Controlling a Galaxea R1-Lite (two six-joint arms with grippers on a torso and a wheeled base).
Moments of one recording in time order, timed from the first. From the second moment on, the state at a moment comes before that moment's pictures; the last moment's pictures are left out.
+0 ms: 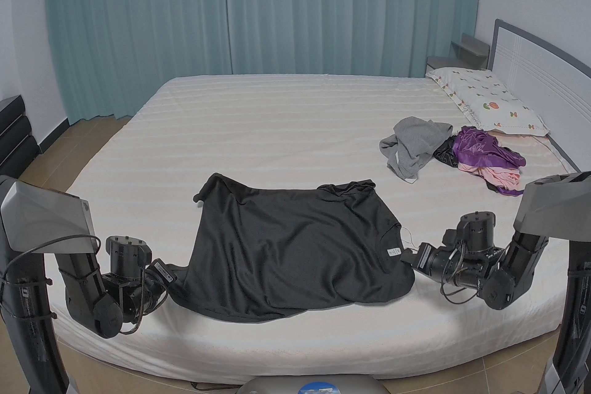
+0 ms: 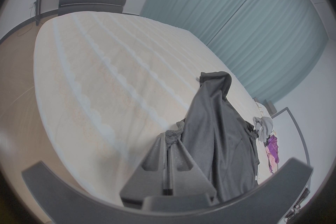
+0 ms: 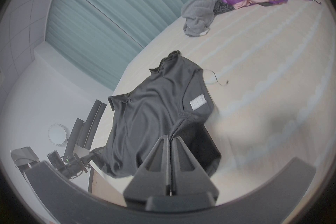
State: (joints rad) left arm -0.17 2.23 -0.35 -1.20 0.20 -0.89; right arm 0.26 2.28 -0.56 -1.17 0.23 0.68
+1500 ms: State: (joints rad) left arm -0.13 2.32 -0.41 -1.22 0.23 -0.92; right arm 0.19 2.52 -1.28 -0.68 0.22 0.68
